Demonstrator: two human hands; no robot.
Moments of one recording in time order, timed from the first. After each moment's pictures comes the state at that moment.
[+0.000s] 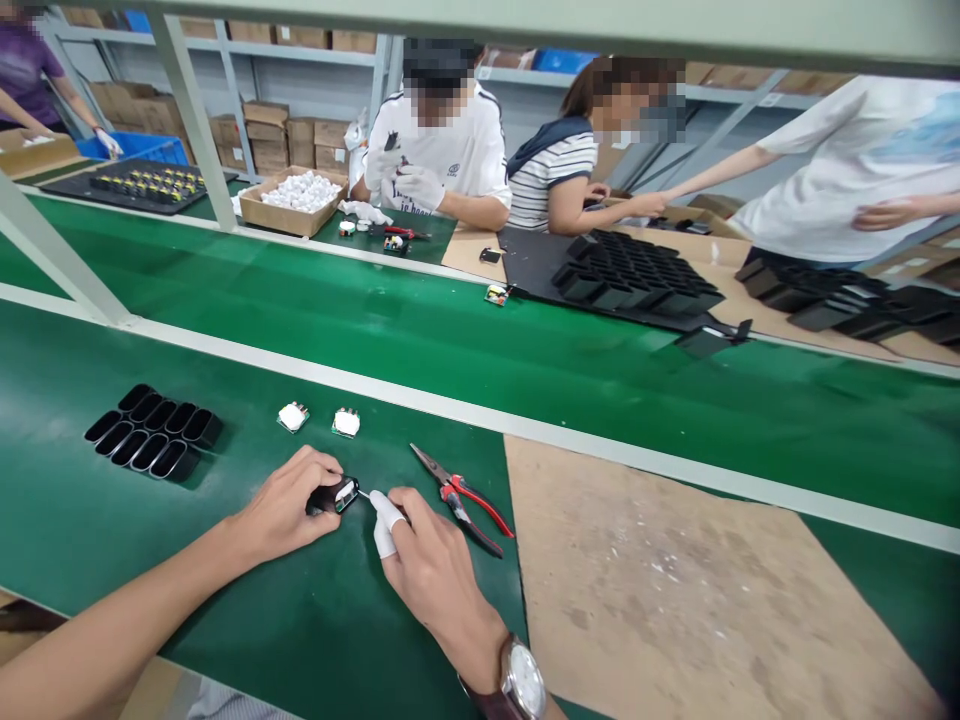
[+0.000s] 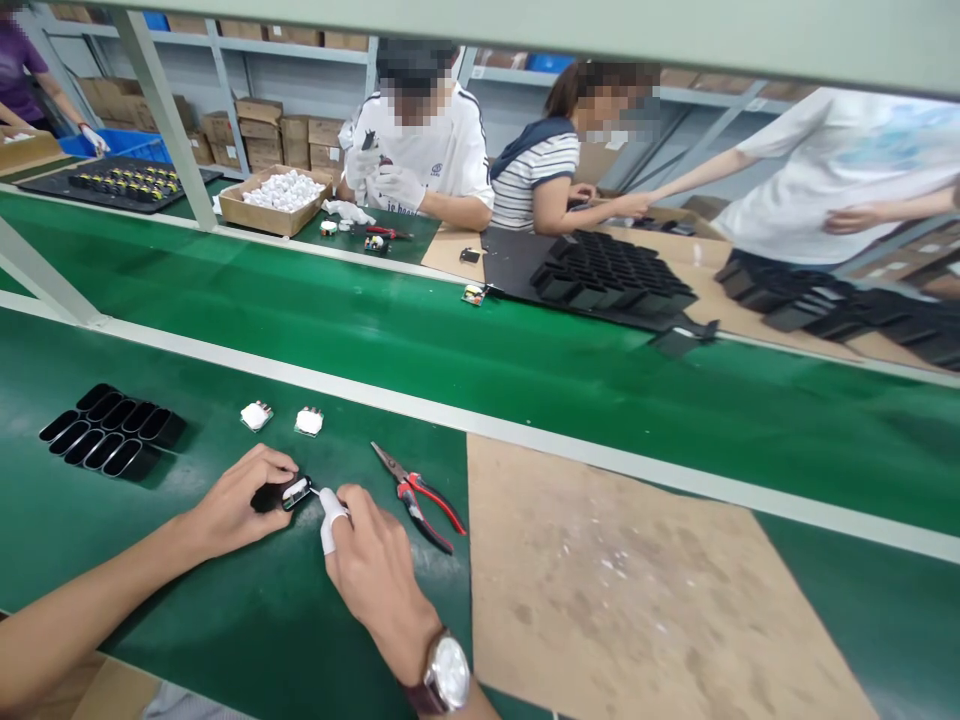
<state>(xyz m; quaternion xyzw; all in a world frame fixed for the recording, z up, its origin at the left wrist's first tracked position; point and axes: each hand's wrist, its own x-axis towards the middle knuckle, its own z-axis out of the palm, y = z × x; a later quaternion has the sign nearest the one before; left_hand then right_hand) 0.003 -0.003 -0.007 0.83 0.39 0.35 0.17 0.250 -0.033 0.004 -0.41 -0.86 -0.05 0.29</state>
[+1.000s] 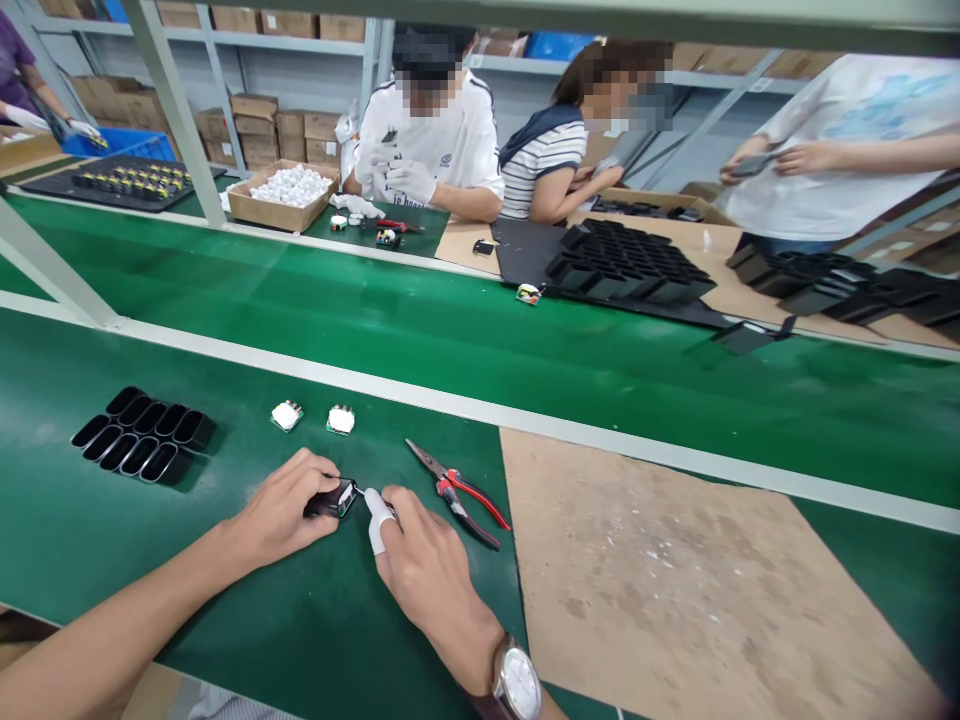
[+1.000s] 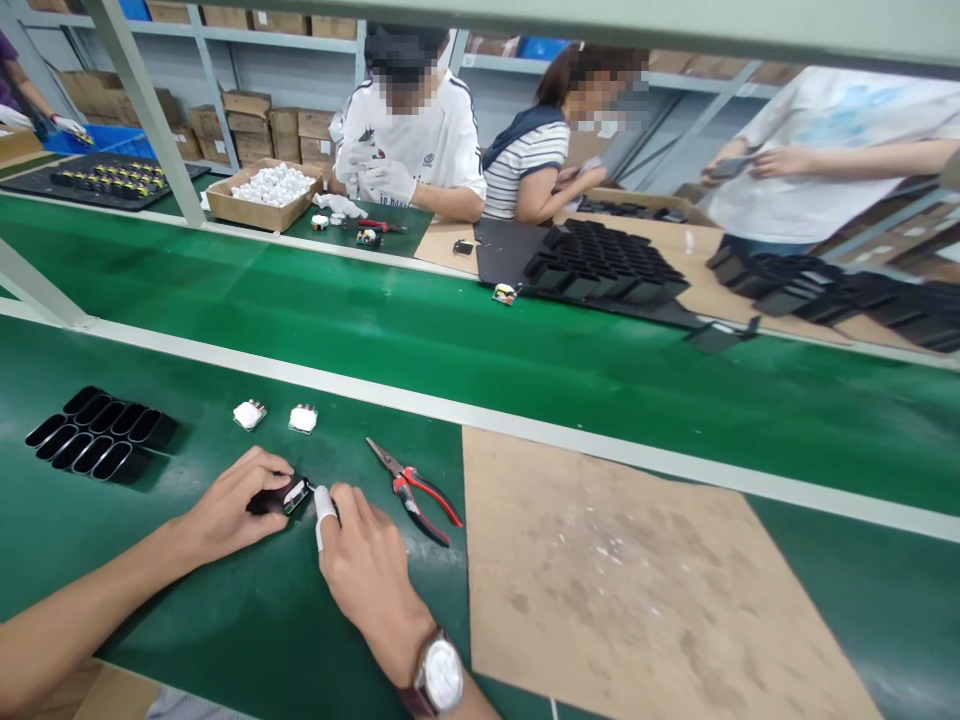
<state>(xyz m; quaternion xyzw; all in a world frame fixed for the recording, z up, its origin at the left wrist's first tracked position) 0.005 -0.004 -0.007 0.85 0.36 0.35 0.16 0.246 -0.037 0.013 -0.42 -0.87 -0.09 0.23</state>
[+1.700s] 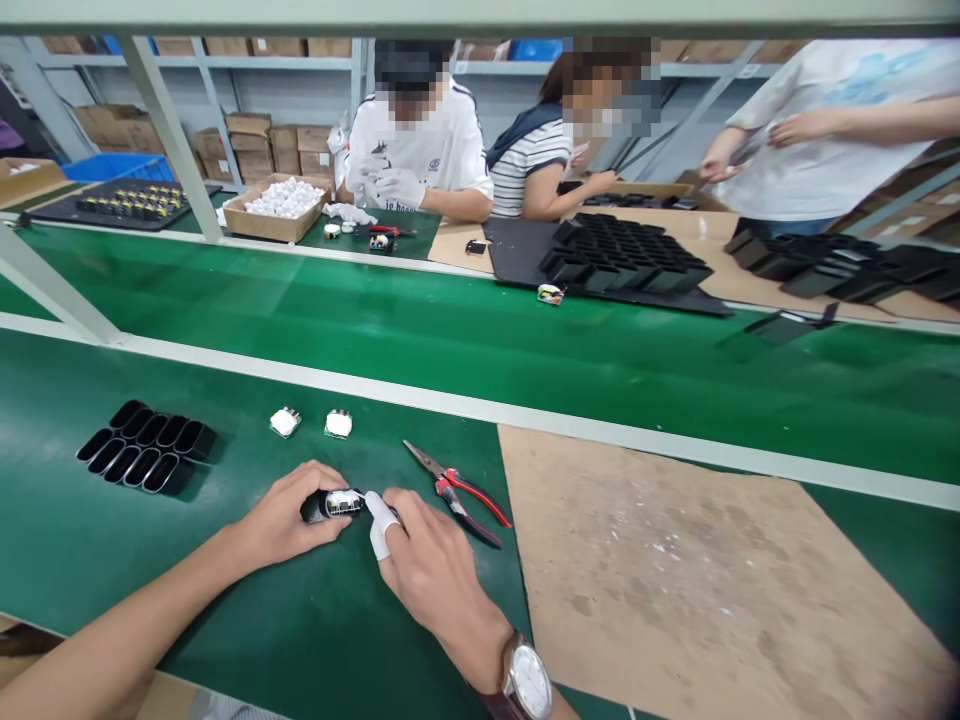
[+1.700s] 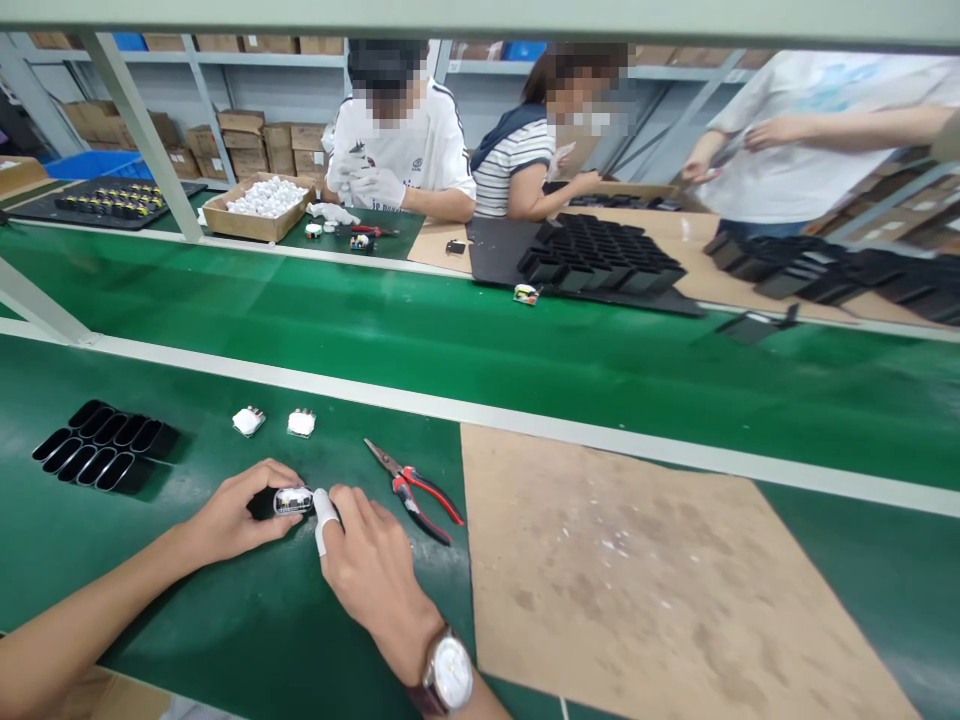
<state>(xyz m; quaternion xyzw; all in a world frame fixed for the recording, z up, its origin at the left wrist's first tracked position) 0.013 -0.002 0.006 0.81 0.37 0.35 0.30 0.250 -0.034 0.016 -0.40 -0.87 -0.09 0.29</state>
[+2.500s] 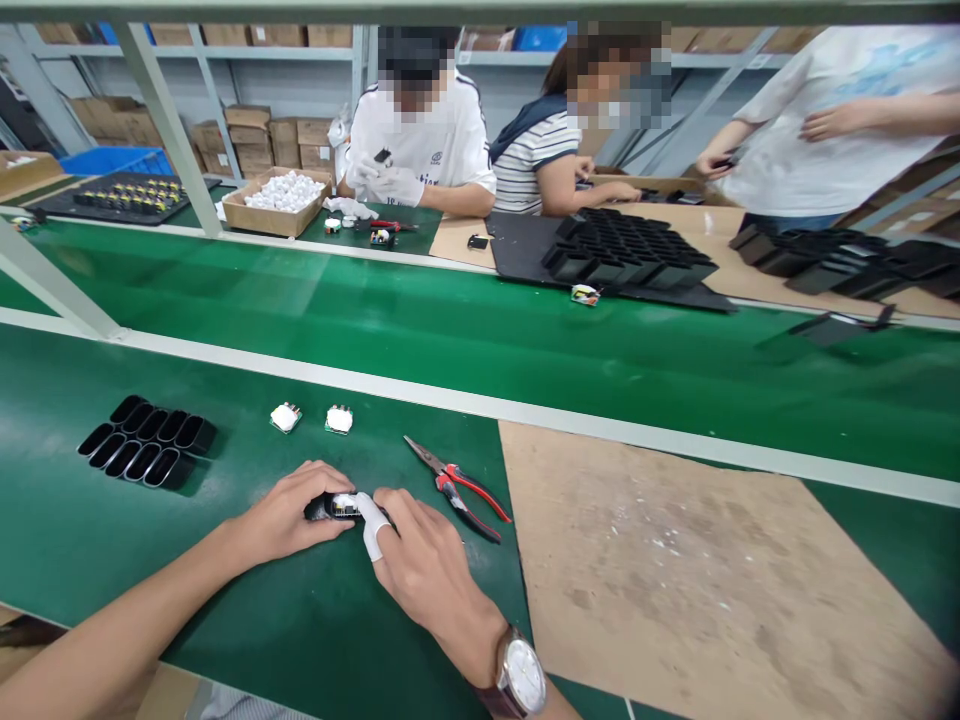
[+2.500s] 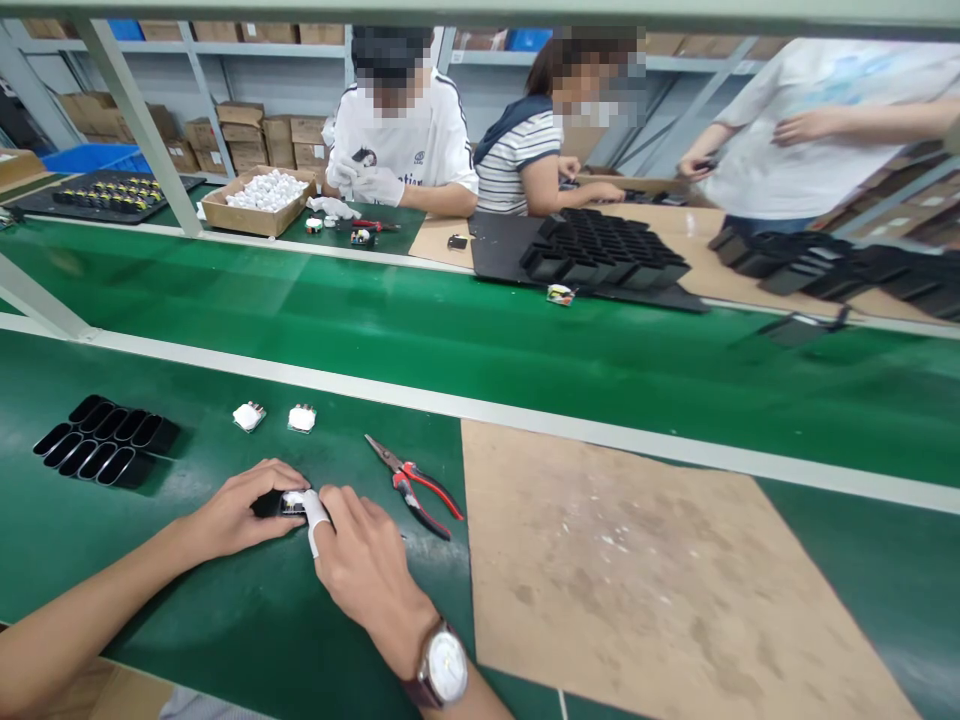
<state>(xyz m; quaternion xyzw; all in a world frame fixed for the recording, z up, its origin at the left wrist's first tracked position) 0.011 0.001 0.003 0.84 0.32 0.33 0.29 0.246 -0.035 0.019 -0.38 -0.88 -0.09 0.27</state>
